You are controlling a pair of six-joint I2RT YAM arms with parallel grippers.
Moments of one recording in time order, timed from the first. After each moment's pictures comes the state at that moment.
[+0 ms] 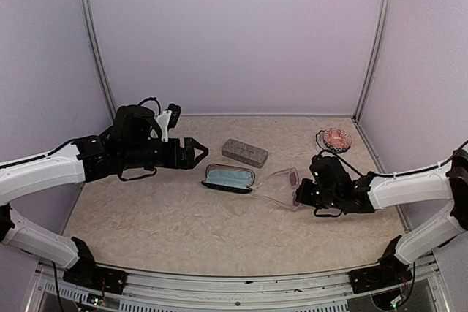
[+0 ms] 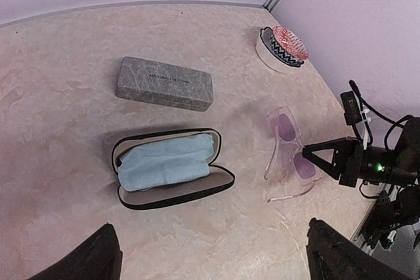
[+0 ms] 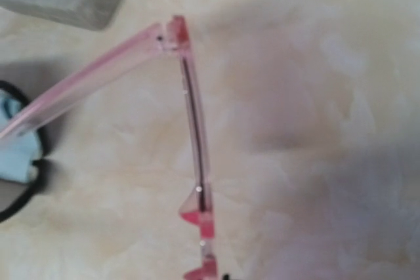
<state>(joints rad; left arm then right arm) -0.80 1.24 0.96 -0.21 0.00 -0.47 0.79 1.38 0.57 0.05 0.26 0.85</state>
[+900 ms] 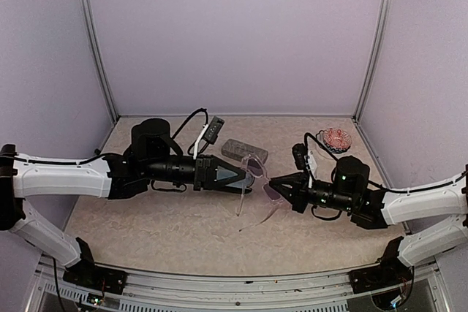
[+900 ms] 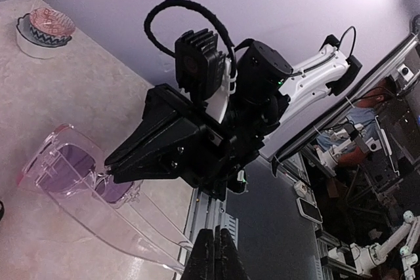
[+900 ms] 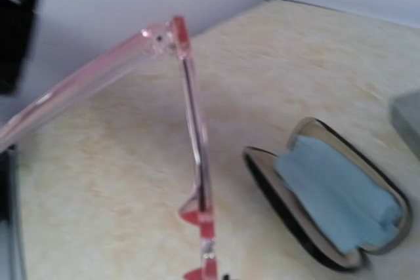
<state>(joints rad) -0.94 1.40 0.87 0.39 0.60 -0.60 0.88 1.21 0.42 0.65 -0.22 0.22</state>
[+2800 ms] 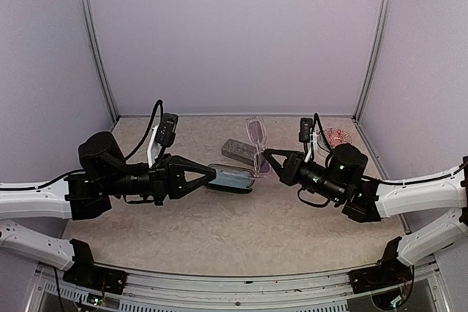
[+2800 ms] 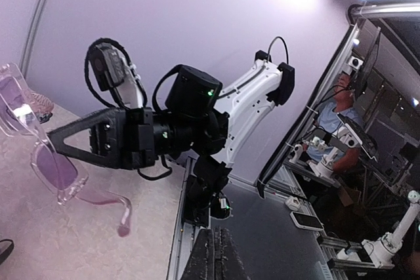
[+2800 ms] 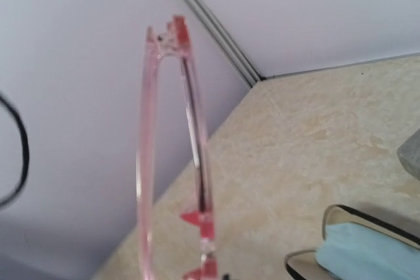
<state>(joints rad) -1.01 1.05 0.66 0.51 0.49 -0.52 0.95 1.27 0.56 0.75 0.04 0.62</state>
